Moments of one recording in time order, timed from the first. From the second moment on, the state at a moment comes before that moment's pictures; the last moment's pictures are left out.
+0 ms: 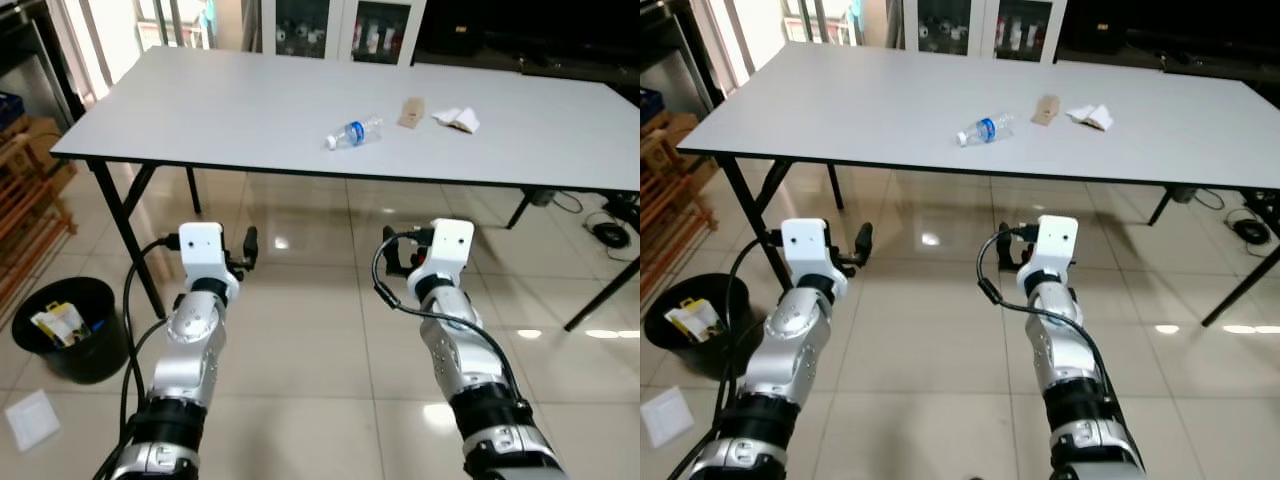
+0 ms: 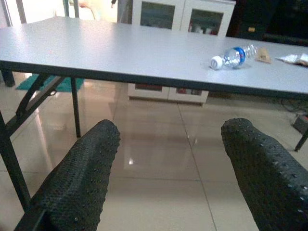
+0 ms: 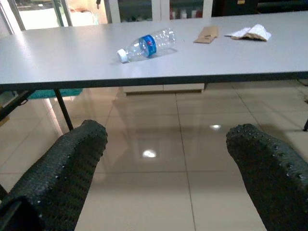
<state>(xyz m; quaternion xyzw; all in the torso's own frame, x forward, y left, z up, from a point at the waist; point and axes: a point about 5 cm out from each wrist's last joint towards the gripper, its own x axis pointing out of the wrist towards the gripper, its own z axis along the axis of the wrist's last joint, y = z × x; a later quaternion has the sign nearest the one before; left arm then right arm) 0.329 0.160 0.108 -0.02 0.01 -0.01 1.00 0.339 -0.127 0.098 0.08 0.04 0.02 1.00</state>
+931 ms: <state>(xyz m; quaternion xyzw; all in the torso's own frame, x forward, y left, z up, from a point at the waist) 0.351 0.161 0.174 0.06 -0.11 -0.02 0.99 0.359 -0.135 0.157 0.08 -0.06 0.00 0.99</state>
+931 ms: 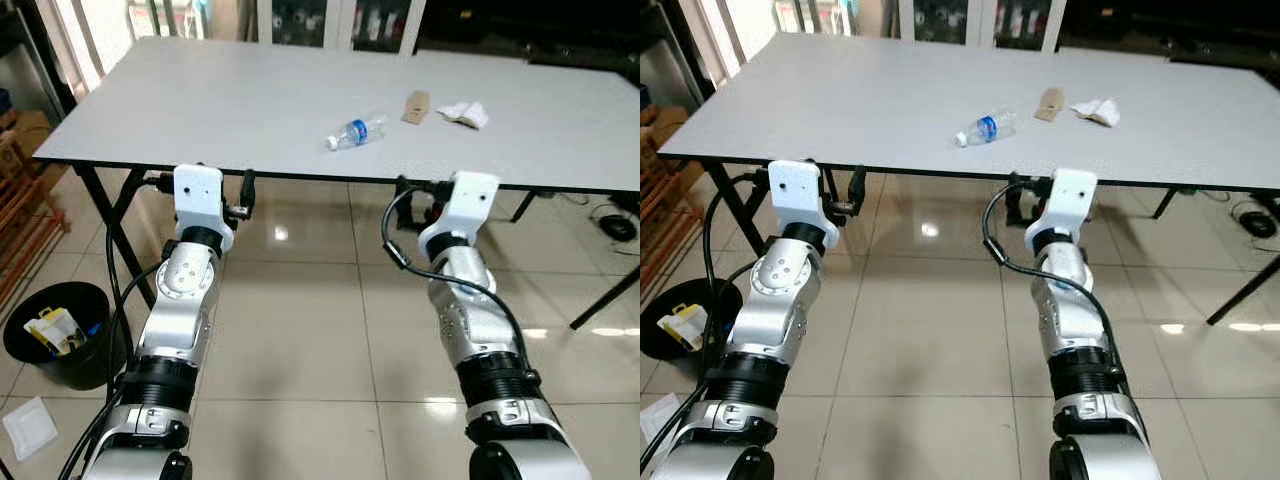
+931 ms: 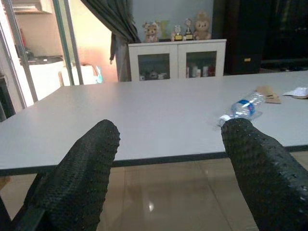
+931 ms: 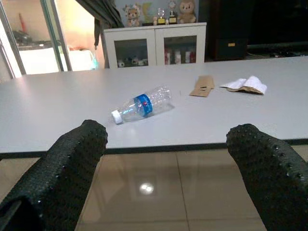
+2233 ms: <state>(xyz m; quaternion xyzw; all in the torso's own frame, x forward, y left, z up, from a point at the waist) 0.351 0.162 0.189 0.07 -0.13 -0.03 0.99 0.359 -0.111 0.159 0.09 -0.06 0.04 0.99</state>
